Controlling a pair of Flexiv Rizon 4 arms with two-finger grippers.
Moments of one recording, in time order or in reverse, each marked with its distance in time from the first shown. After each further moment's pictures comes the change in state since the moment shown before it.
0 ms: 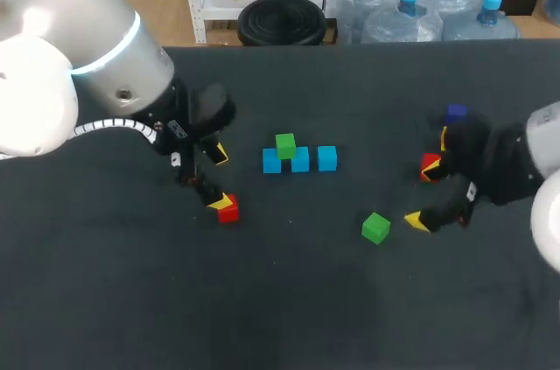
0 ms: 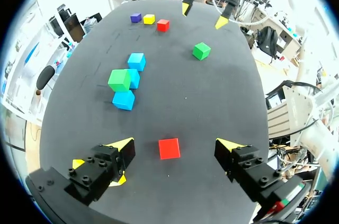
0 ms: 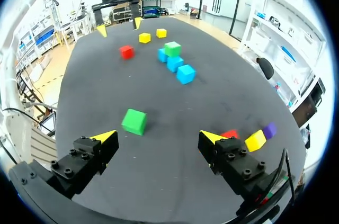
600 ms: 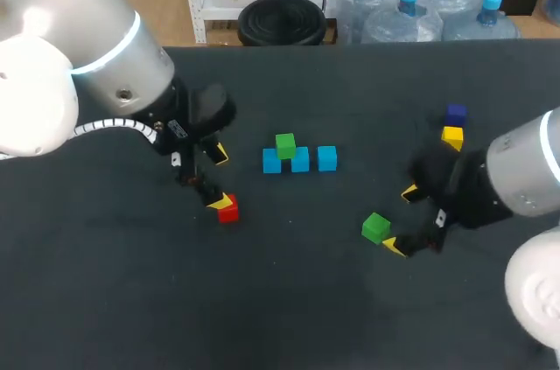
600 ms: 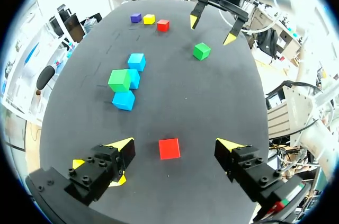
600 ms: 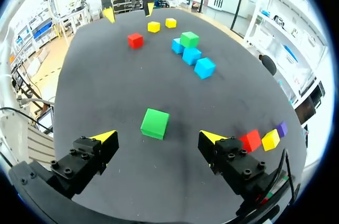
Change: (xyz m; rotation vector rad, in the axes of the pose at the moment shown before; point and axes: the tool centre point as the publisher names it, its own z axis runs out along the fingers) left arm 0.000 0.000 0.000 0.000 0.000 0.000; right arm 0.003 0.030 0.031 0.022 0.072 -0.011
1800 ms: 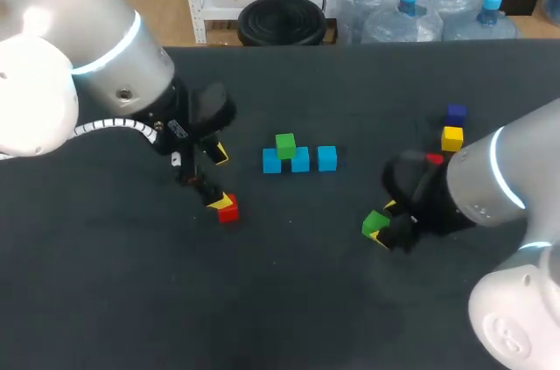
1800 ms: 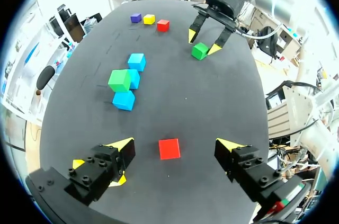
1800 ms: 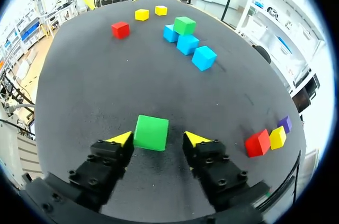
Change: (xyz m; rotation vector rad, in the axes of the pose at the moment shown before) left arm 0.000 0.000 0.000 0.000 0.000 0.000; right arm -0.001 -0.006 0.036 0.080 0.057 0.052
